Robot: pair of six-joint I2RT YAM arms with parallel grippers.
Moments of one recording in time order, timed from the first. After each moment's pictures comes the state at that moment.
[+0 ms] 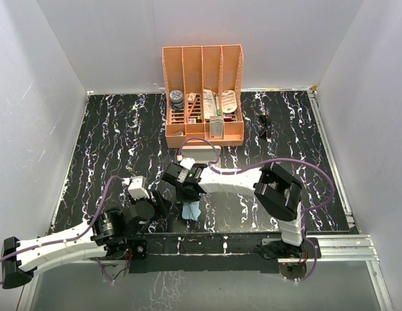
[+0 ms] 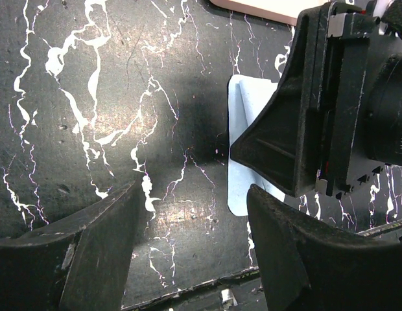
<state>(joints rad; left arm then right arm) -1.18 0.47 0.28 -0.52 -0.65 -1.01 1.13 1.93 1.39 -0.68 0.19 0.95</state>
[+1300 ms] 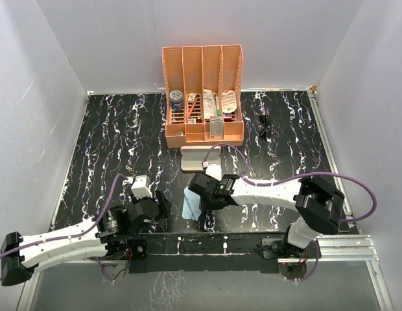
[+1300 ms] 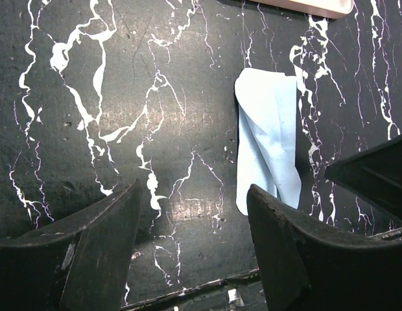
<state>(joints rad) -1.18 0.56 0.30 -0.53 -0.65 -1.01 1.13 1.59 1.00 -0.61 0.27 0.98</state>
